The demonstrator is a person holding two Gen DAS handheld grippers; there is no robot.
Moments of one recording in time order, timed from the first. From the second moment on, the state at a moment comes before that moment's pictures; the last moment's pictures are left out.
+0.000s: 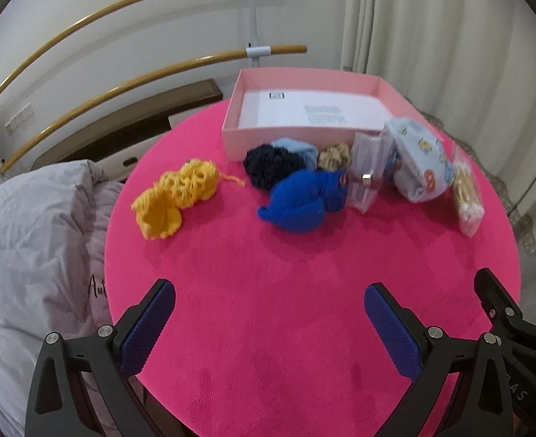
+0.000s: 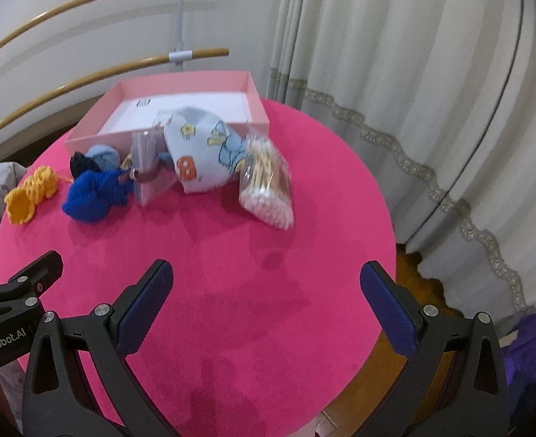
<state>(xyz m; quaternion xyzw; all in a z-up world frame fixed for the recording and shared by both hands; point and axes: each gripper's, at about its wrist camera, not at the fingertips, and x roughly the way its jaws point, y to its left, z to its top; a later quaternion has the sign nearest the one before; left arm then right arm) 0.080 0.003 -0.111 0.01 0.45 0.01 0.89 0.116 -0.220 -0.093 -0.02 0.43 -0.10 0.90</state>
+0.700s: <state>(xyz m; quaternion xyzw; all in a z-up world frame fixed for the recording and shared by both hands) 0.112 0.057 -0.125 -0.02 0.46 0.06 0.89 0.146 -0.228 -0.105 -0.03 0.45 -0.12 0.88</state>
